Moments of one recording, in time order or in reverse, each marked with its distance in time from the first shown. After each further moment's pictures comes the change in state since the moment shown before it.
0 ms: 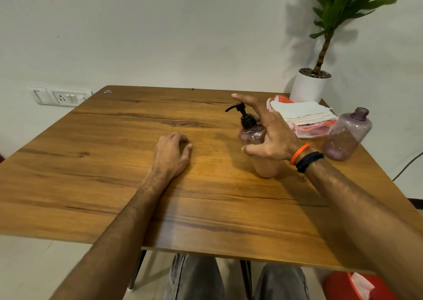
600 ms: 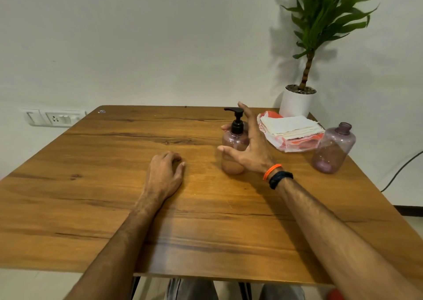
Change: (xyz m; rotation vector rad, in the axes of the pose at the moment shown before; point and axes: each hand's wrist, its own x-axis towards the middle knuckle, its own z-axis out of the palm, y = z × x) left_hand 0.000 0.003 0.003 0.014 0.064 0.006; right_hand 0.011 0.002 0.028 0.114 0.301 0.270
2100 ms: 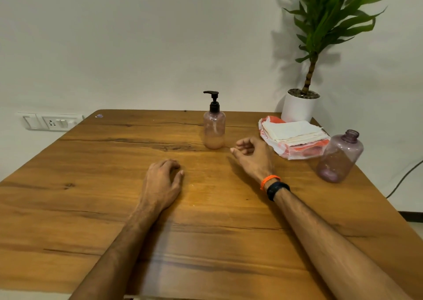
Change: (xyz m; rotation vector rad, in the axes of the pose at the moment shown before) left_hand 0.000 0.004 -0.007 -0.017 -0.043 -0.021; right_hand 0.011 0.044 0.018 -0.157 0.175 0.370
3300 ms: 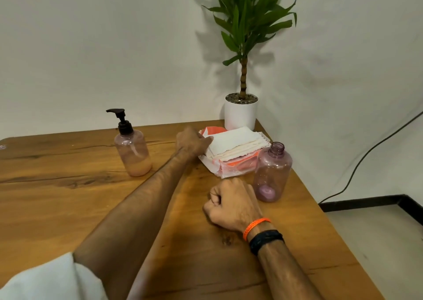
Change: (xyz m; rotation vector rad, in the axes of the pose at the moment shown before) left_hand 0.189 0.211 0.156 -0.238 -0.213 -0.295; right_hand -0.014 0.063 -0.100 -0.449 -0.196 -0.174
